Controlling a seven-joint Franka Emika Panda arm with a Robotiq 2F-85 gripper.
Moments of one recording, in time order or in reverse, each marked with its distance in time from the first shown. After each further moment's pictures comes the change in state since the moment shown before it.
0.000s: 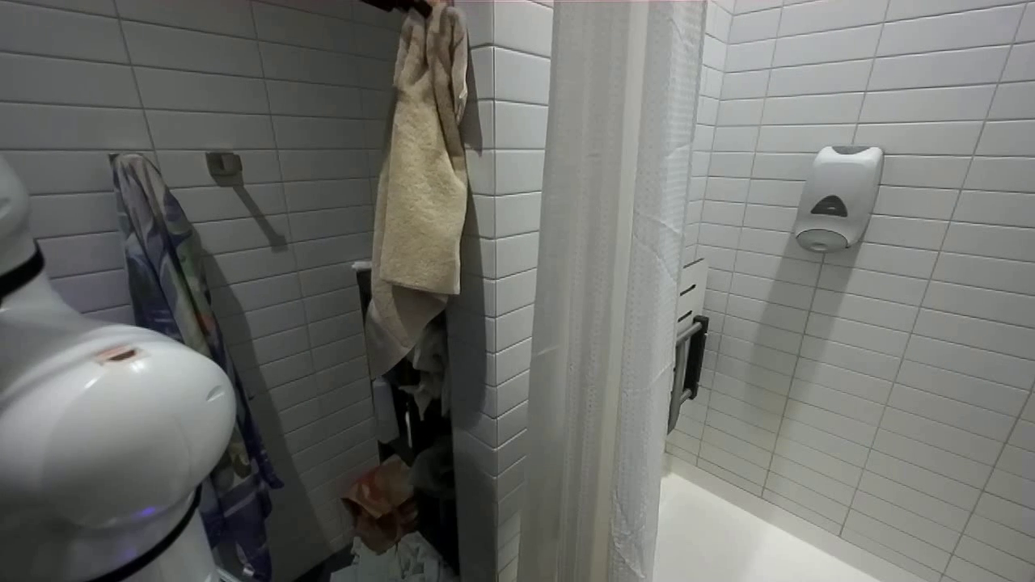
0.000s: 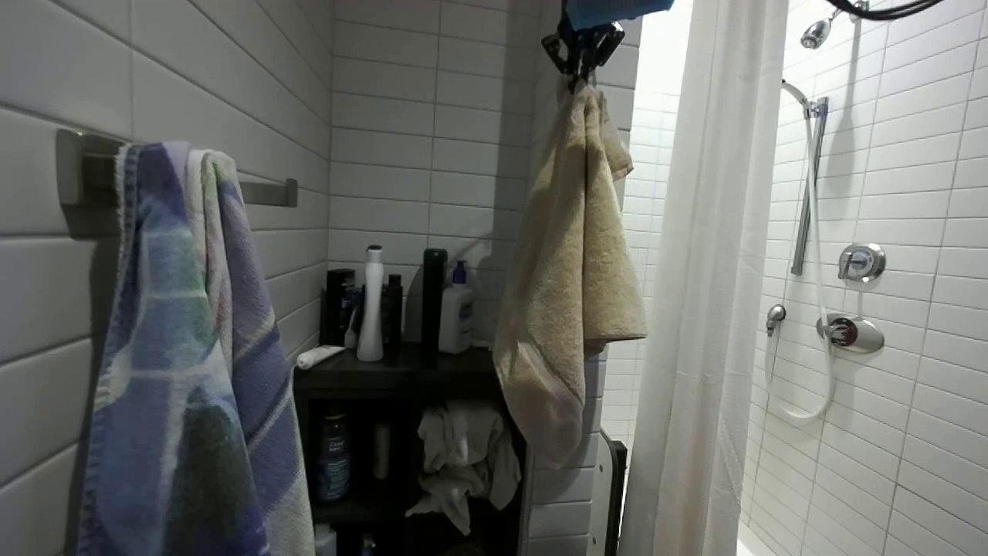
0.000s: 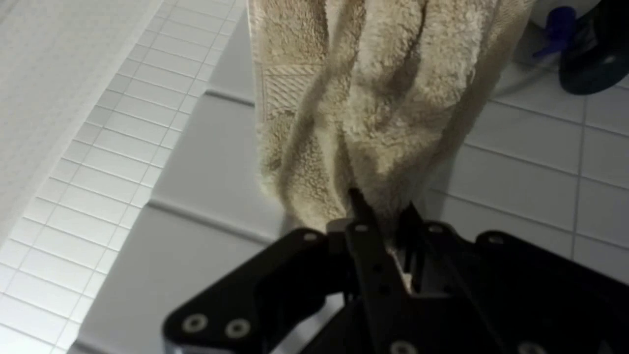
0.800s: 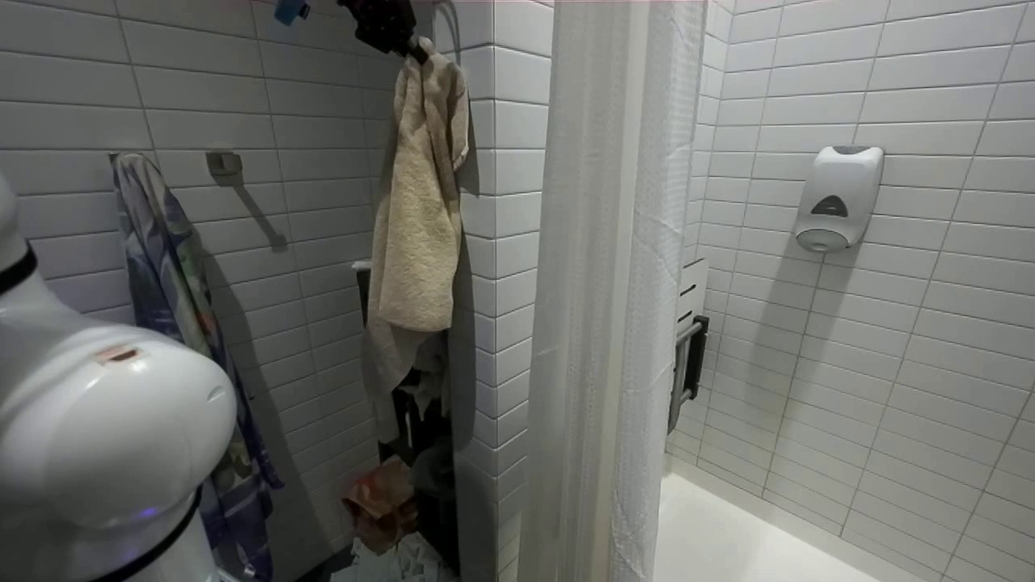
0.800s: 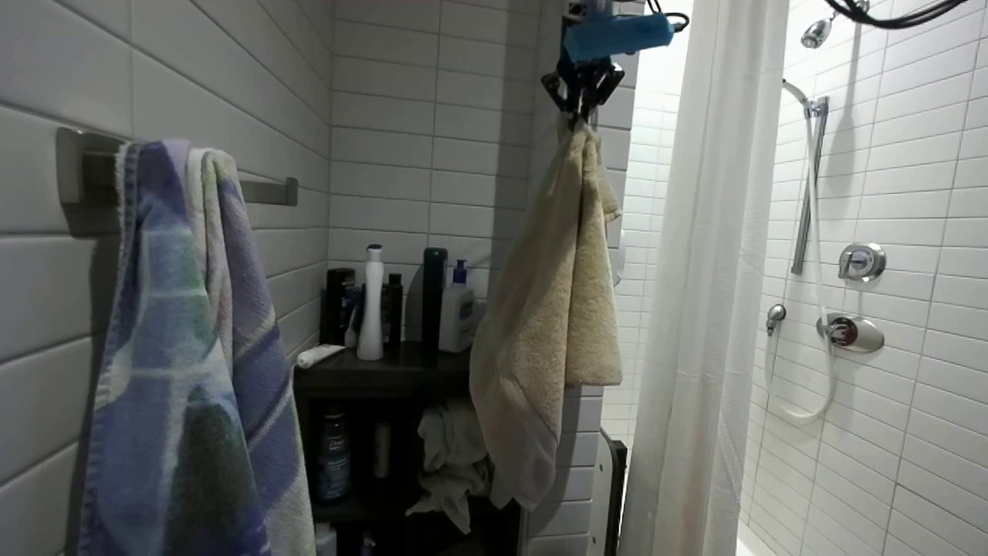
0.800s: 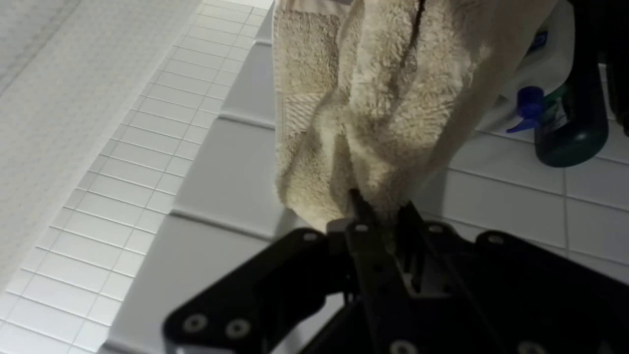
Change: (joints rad) arm 0.000 -0.045 -0.016 -0.131 0.102 0.003 0.033
